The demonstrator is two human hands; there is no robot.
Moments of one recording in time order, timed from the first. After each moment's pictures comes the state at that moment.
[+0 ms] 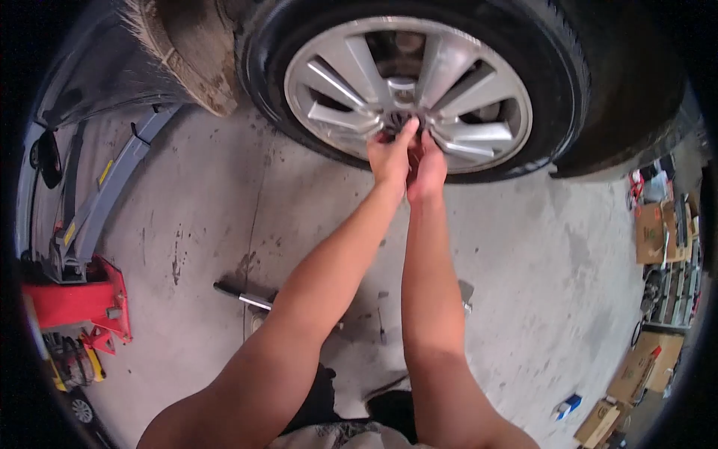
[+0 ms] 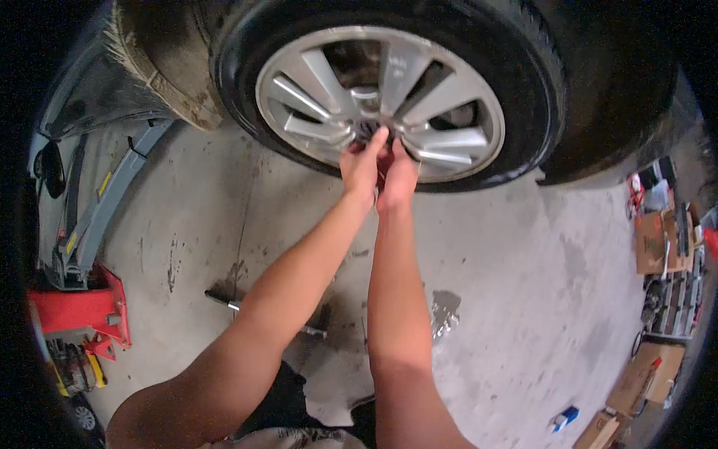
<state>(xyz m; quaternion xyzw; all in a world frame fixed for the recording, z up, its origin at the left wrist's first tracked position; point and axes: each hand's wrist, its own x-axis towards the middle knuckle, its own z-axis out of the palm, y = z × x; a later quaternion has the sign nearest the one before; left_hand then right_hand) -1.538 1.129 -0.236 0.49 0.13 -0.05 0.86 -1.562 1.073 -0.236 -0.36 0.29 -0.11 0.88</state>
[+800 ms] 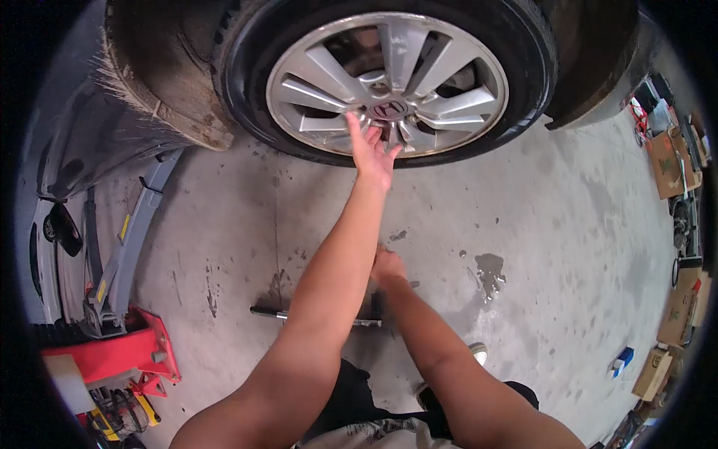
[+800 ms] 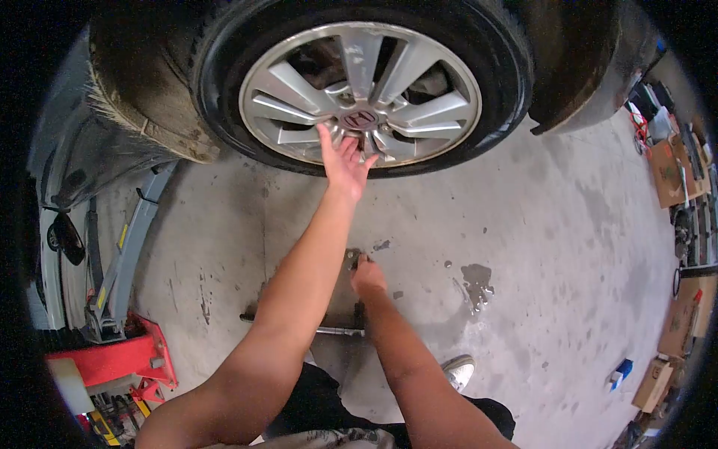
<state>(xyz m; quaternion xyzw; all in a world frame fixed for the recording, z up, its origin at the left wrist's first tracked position) -1.531 1.163 -0.242 0.34 0.14 -0.20 0.91 -1.739 1.203 -0.426 -0.87 0.25 0.24 0.34</state>
